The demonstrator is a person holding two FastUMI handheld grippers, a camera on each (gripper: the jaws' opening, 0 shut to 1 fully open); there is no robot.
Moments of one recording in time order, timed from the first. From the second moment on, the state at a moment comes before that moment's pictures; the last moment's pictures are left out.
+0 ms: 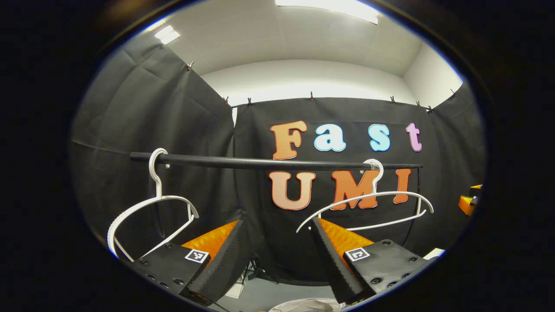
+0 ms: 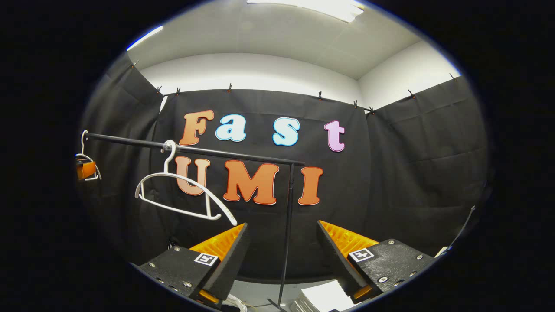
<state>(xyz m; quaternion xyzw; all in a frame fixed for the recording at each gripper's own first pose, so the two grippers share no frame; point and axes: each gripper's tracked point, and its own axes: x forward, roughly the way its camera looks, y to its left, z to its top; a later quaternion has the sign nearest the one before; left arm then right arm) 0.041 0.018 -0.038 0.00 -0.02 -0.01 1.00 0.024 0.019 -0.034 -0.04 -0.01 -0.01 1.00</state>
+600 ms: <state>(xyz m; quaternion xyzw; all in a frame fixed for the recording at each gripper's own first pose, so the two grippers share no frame) 0.039 0.039 -0.036 -0.02 -0.02 -0.03 1.00 -0.016 0.058 -0.023 -0.04 -0.02 -0.01 1.00</state>
